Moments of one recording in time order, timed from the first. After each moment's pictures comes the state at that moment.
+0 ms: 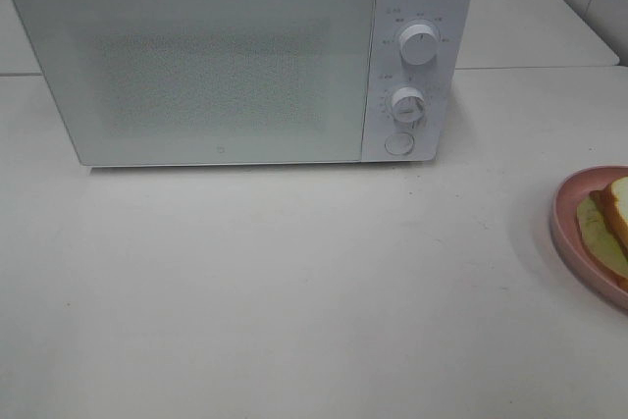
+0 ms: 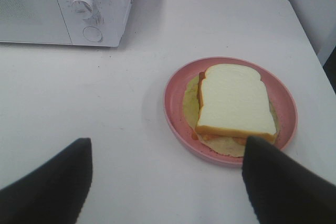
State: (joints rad) left arm -0.03 0.00 -0.52 -0.02 1.07 -0.02; right arm 0.05 0.00 -0.50 -0.02 1.00 0.01
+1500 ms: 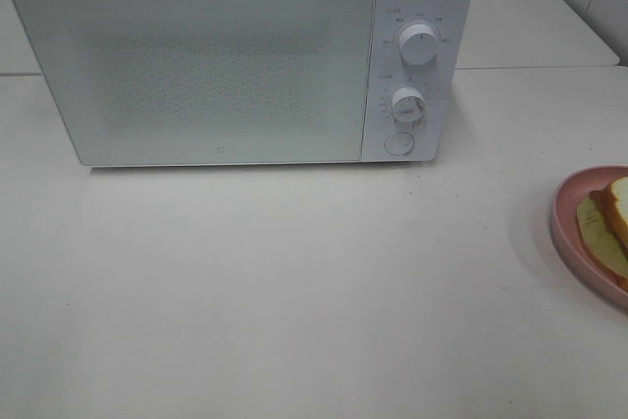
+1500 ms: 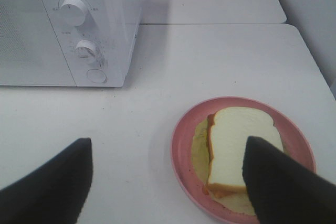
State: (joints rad) left arm -0.03 0.00 -0.52 -0.02 1.07 -0.02; right arm 0.05 0.28 -0.50 0.00 0.68 0.04
